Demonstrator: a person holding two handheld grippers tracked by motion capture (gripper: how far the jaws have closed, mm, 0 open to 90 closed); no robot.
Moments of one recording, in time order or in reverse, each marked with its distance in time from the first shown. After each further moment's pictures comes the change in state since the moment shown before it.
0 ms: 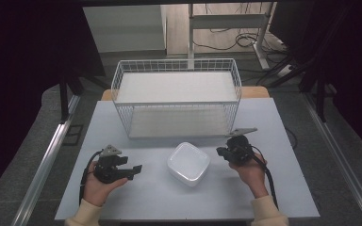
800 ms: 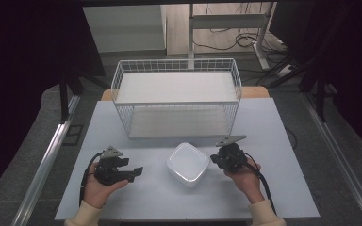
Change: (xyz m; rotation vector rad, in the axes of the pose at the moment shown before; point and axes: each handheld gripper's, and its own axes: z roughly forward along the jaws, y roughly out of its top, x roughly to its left) left arm -0.005 -0.001 -0.002 0.009 -0.014 0.013; right arm 0.023 -0.009 0.007 0.037 0.017 -0.108
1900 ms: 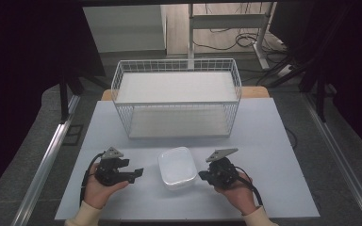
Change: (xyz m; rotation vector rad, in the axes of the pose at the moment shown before) left arm -0.001 -0.002 0.002 0.009 -0.001 0.011; right arm 0.048 -0.014 -0.002 0.022 0.170 -0.017
